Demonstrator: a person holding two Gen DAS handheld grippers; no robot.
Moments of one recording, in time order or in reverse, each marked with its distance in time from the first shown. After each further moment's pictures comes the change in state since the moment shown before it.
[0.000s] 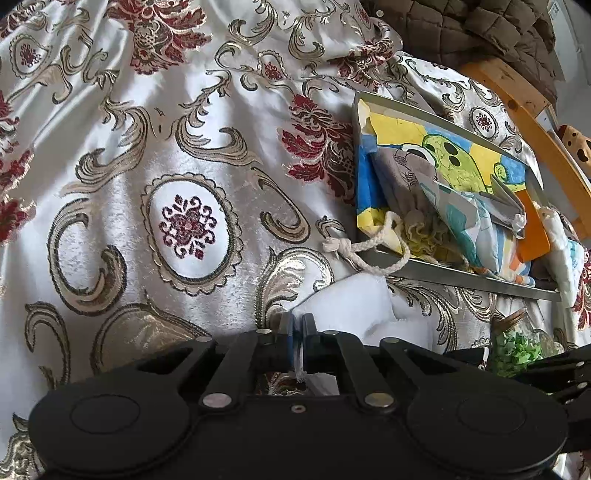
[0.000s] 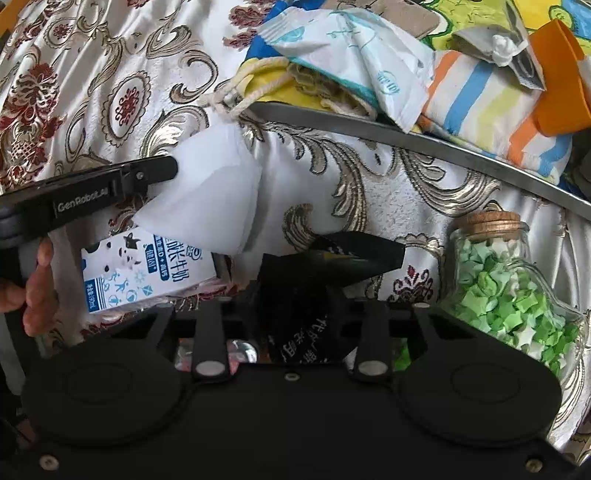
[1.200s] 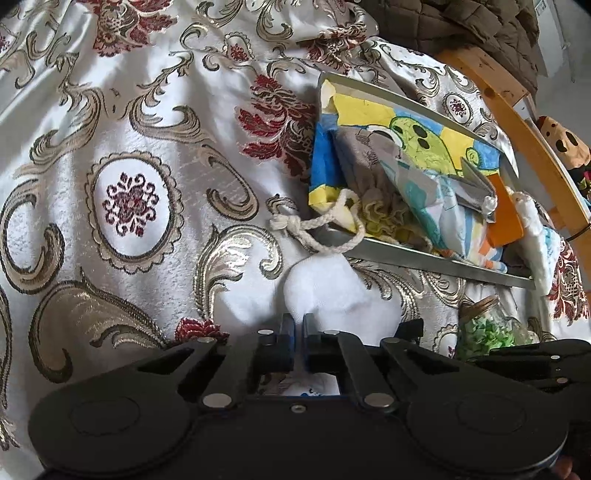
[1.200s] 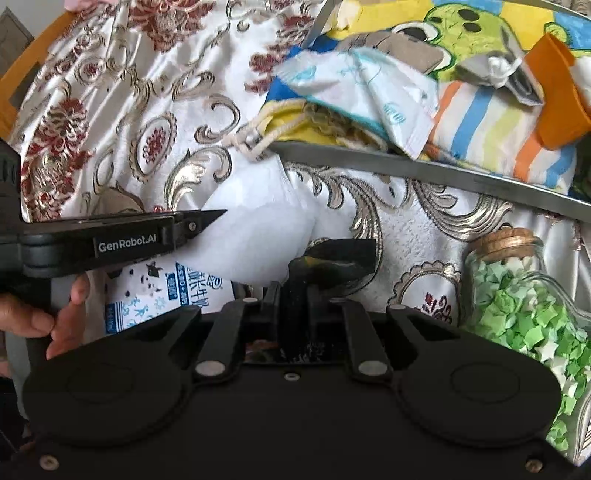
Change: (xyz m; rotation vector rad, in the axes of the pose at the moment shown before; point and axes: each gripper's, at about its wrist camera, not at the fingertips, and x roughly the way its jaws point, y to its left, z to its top) left arm 0.007 -0.019 -0.005 0.010 0.041 -0.087; right arm -0.009 -0.010 -0.017 0.018 -0.205 0.079
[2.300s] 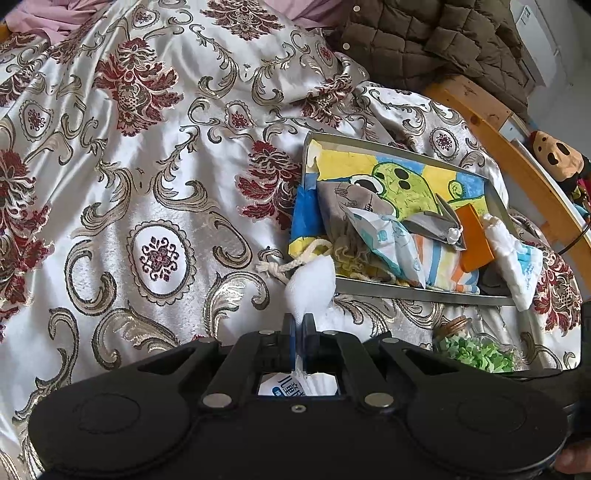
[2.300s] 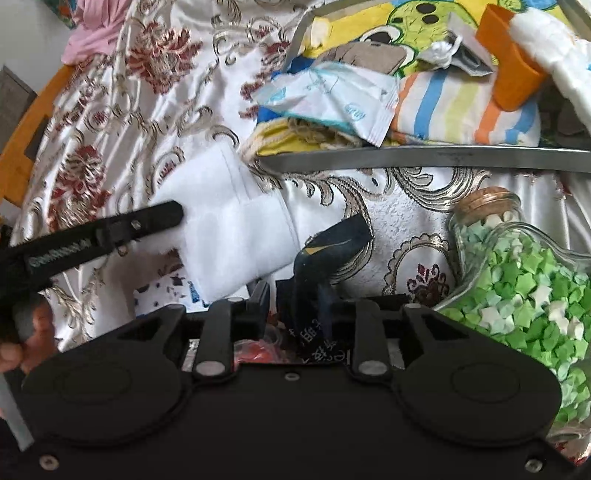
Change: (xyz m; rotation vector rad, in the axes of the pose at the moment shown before) left arm -0.064 -0.044 -0.005 0.049 -0.142 0.110; right arm -0.030 -0.027 -0.028 0.114 -0.046 0.071
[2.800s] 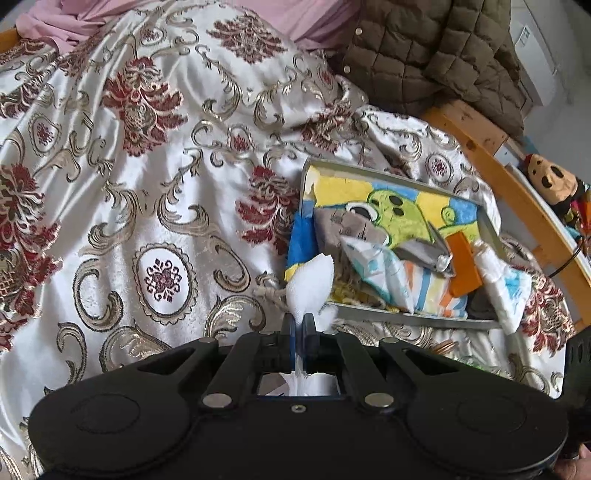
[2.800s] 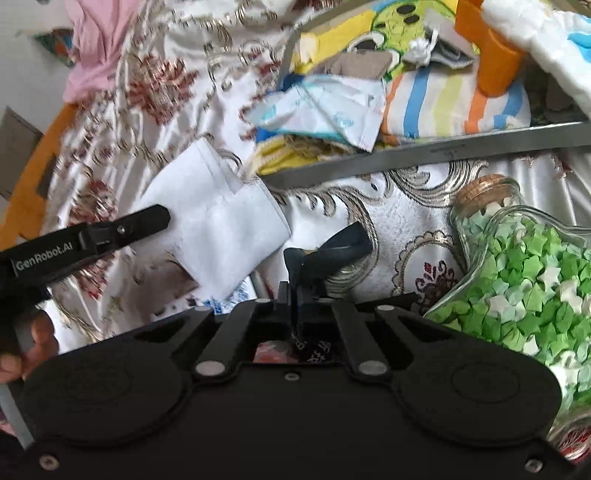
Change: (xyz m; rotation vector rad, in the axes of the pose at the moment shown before) left arm -0.020 -0.002 0.009 -0.030 -0.067 -0.015; right arm -0.013 -0.015 -0.009 0.112 -0.110 0.092
